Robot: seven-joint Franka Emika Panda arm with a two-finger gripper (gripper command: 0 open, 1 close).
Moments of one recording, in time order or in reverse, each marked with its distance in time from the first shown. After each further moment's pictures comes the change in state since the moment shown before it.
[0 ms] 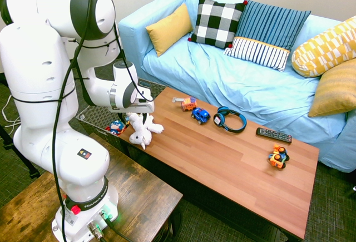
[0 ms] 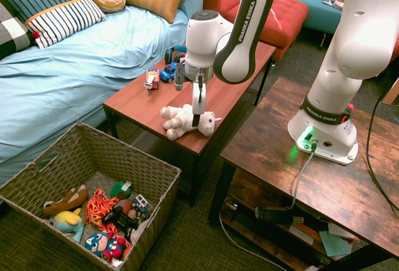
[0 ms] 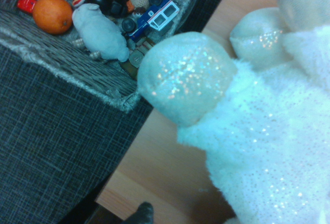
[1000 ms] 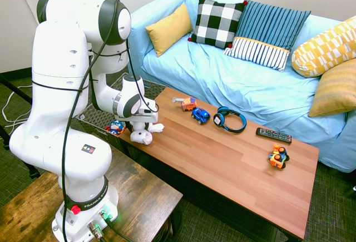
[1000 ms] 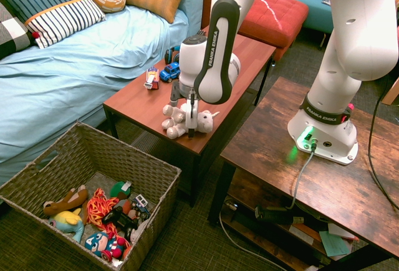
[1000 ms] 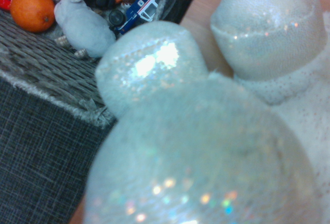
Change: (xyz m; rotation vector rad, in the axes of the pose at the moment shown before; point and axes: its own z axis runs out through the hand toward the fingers) arm 0.025 0.002 0.062 0.001 -0.033 0.044
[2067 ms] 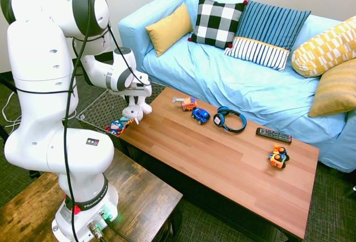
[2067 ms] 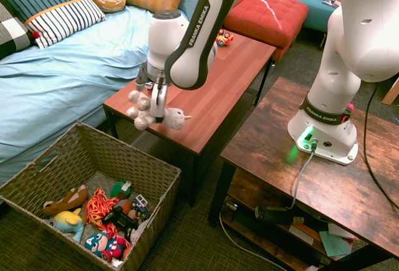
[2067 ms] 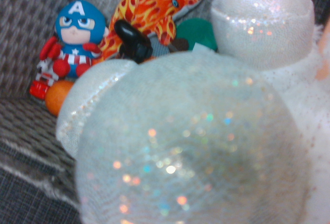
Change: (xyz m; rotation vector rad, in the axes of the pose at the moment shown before) arm 0.035 -0.108 -0.089 0.060 0.099 0.008
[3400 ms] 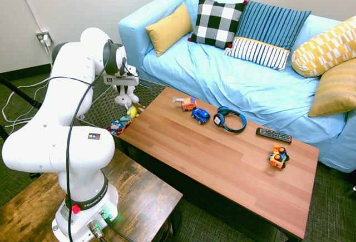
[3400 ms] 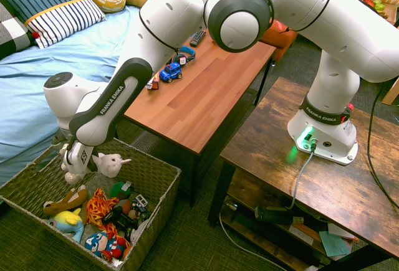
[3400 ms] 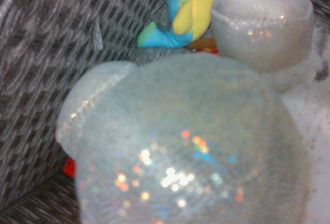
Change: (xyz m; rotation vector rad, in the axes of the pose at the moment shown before) arm 0.068 -0.212 0.163 -0.071 -0.119 -0.042
